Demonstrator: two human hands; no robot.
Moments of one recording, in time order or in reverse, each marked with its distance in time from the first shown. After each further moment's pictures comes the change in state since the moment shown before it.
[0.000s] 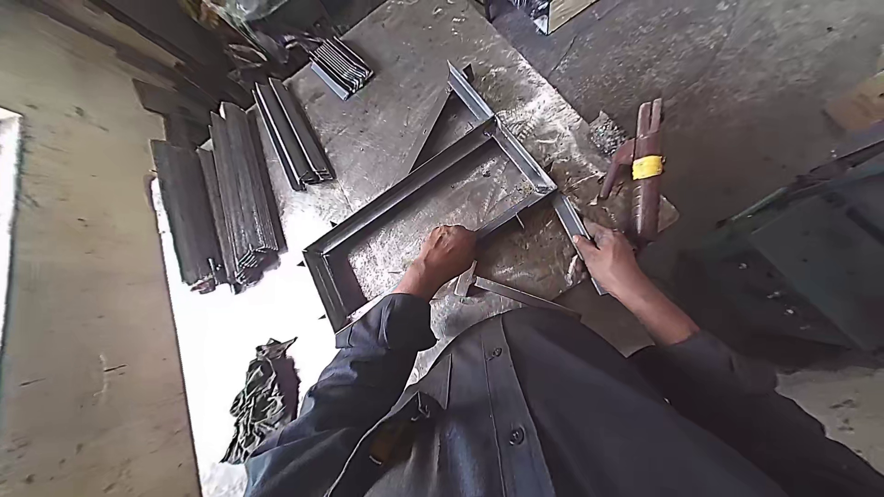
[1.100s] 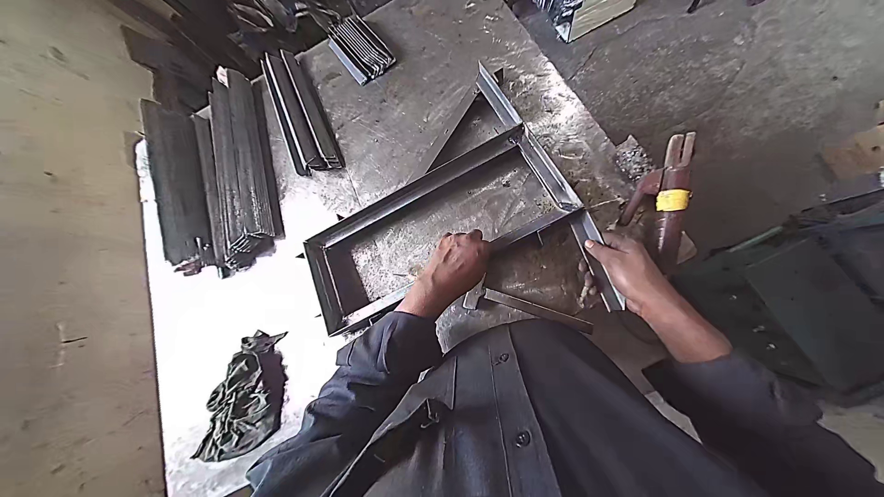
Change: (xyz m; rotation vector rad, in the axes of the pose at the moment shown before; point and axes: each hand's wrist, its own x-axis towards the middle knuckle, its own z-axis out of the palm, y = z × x) left_hand -0.009 -0.009 0.002 -0.087 0.163 0.072; right_hand 0.009 -0.041 -0.010 0.378 -0.104 0.172
